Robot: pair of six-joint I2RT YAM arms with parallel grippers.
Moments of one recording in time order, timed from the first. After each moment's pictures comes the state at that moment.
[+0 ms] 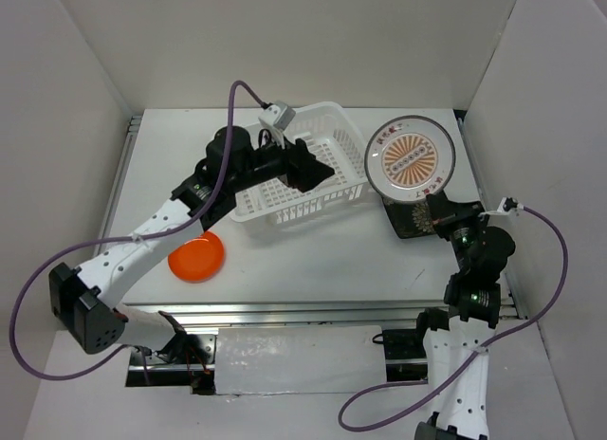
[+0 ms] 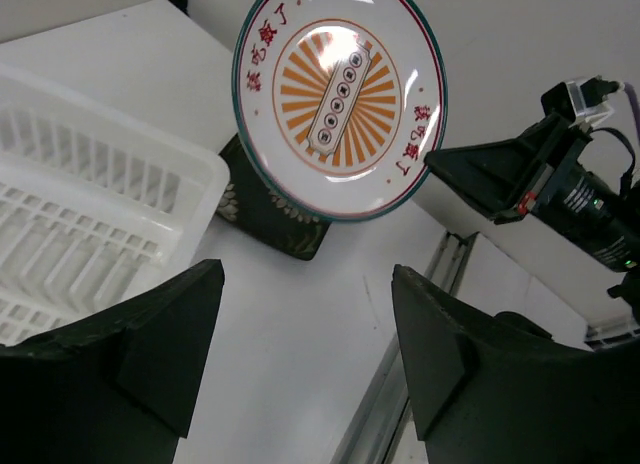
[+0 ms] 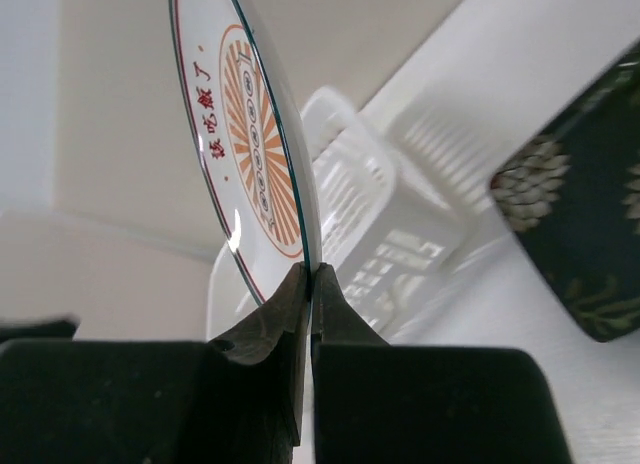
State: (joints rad) left arm -0.68 1.34 1.31 -0.05 0.30 -0.38; right arm -0.30 0.41 0.54 -0.19 -0.28 0.95
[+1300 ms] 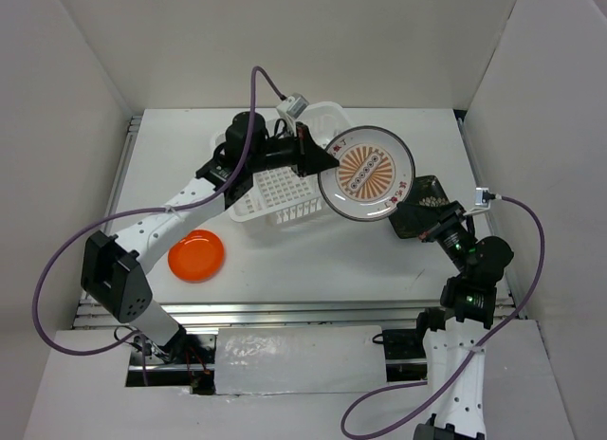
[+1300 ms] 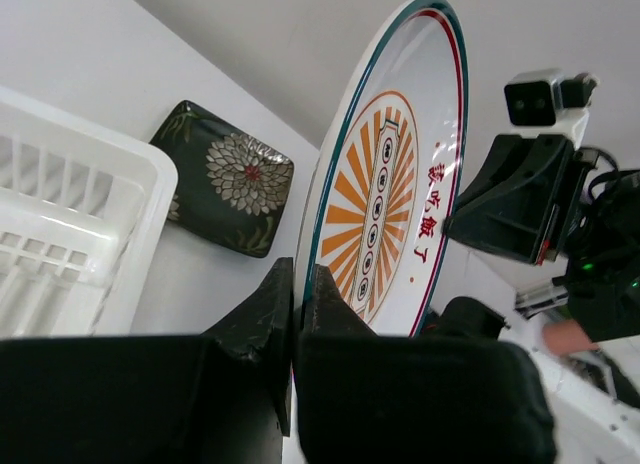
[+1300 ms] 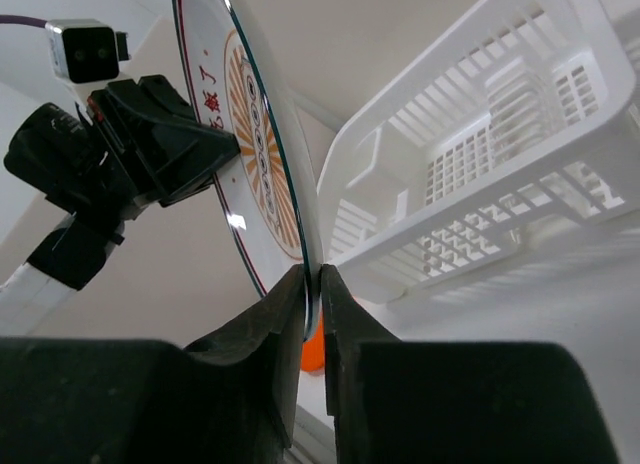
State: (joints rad) left arm -0.61 1.57 1.40 0.10 0.59 -0.52; right arm -0.30 0.38 0.45 0.12 -0.79 1.05
